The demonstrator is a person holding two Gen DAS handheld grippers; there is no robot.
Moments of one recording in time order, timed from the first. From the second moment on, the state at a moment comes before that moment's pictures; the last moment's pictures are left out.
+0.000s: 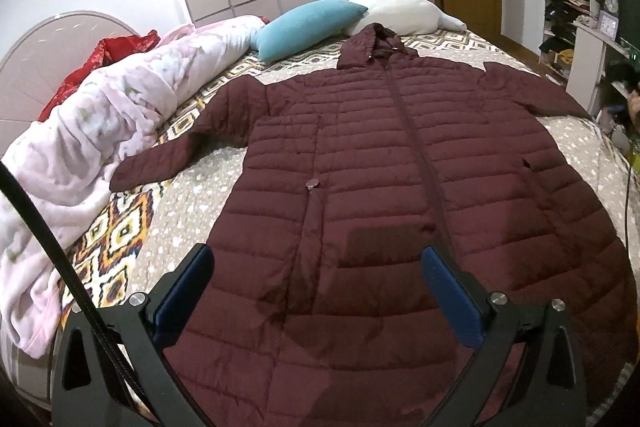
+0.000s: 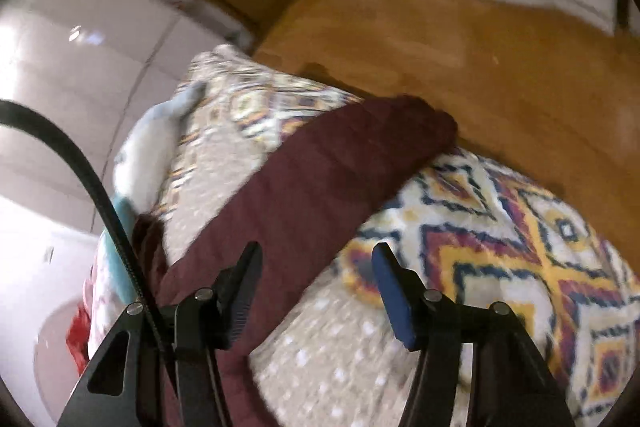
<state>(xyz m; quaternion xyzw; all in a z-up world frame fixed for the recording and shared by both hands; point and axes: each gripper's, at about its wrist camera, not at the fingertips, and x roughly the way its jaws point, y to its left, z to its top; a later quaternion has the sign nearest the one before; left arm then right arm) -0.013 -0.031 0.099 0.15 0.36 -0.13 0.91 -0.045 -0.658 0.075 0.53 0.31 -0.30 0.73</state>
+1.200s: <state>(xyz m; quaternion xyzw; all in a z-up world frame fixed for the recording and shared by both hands) -0.002 0.031 0.083 0.08 0.37 -0.08 0.92 0.168 -0.245 0.092 0.01 0.51 0.09 0.86</state>
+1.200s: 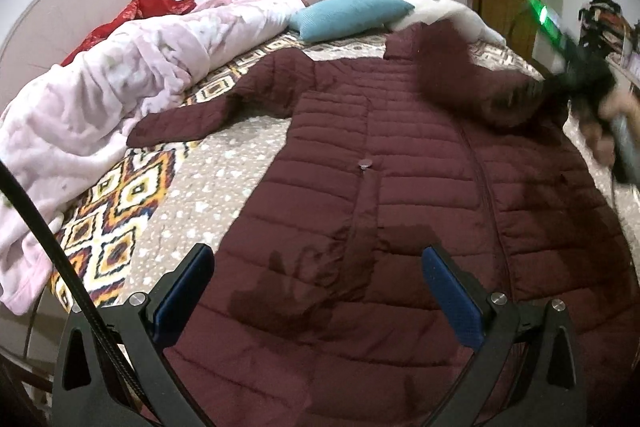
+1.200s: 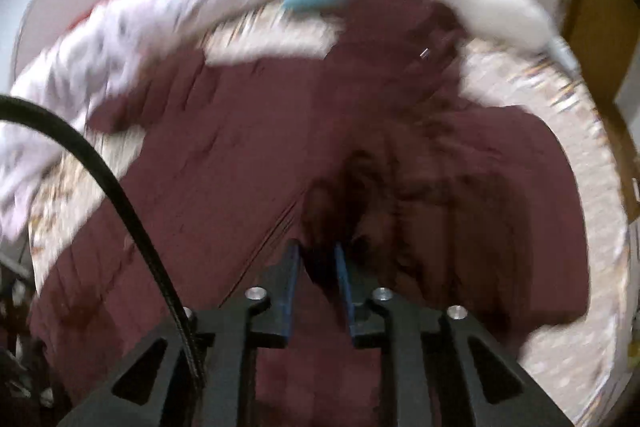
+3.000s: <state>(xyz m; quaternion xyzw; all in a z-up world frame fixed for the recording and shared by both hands) 0.265 0.305 0.062 -0.16 0.45 0.02 0.88 0.147 -0.088 0.108 0.12 0.47 0.12 0.86</state>
